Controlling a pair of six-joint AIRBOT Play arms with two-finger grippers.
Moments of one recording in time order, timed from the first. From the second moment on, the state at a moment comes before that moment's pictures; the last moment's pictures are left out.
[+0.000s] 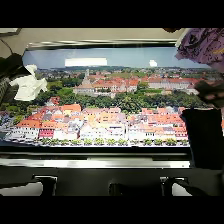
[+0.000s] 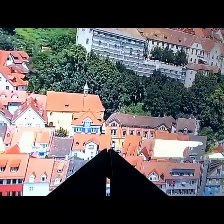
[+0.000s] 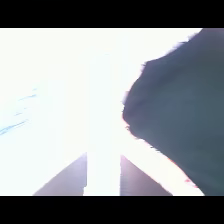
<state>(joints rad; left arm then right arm) 0.17 -1.48 2.00 1.19 -1.61 -1.68 -0.25 -1.26 1.35 -1.48 1.14 1.91</state>
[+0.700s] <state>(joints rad) -0.08 -1.12 1.55 1.35 -1.47 -1.63 0.53 -1.27 1.38 -1.45 0.96 1.77</state>
